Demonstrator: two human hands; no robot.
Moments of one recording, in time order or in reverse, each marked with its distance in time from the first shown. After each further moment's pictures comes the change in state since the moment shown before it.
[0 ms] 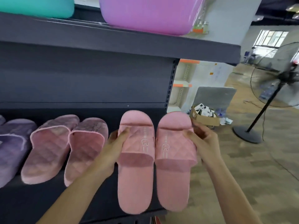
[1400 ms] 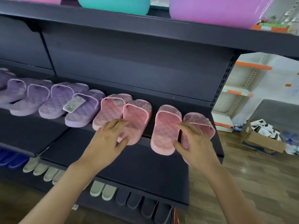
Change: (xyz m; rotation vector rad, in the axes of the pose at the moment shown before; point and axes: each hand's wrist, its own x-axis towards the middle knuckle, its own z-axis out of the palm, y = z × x) left_hand -0.115 -0.016 -0.075 1.188 0.376 0.510; right_hand -0.047 -0.016 0.055 -0.844 -0.557 -0.532
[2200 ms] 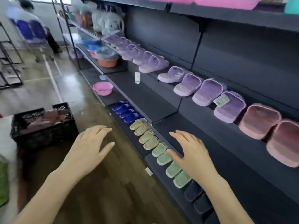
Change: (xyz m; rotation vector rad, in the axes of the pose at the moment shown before) left_hand -0.337 -0.185 -0.207 0.452 0.089 -0.733; right_hand -0.056 -0.353 0.118 0.172 -0.391 -0.621
